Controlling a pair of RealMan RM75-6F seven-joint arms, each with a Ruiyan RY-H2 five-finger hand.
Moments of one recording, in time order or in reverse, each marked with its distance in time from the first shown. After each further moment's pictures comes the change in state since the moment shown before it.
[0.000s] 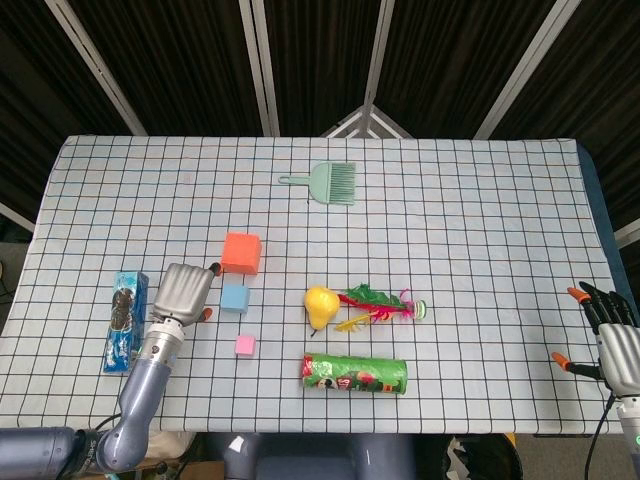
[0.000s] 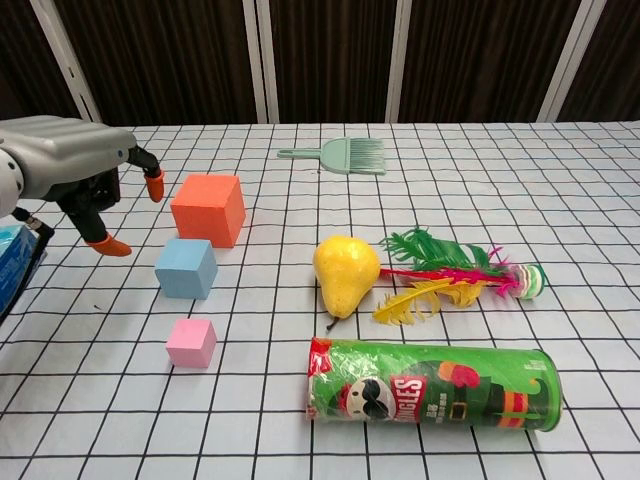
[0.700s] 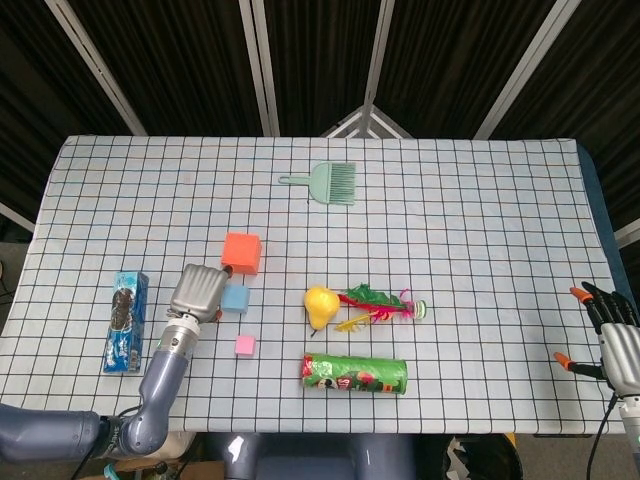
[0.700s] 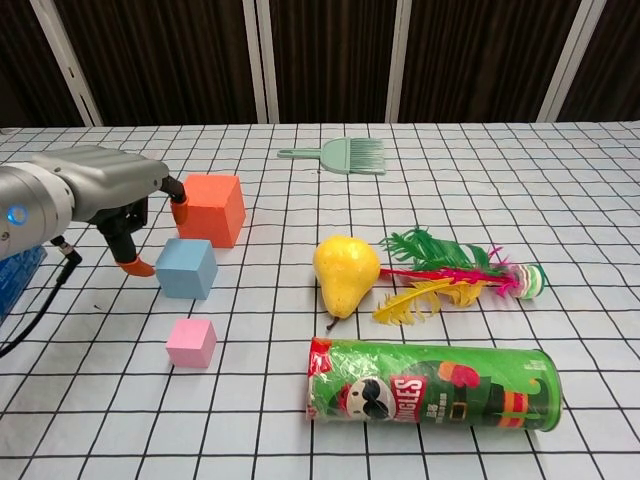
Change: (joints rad) left arm -0.106 -0.075 0.029 0.114 -0.116 -0.032 0.009; right arm 0.002 0.005 0.000 0.003 0.010 -0.017 0.008
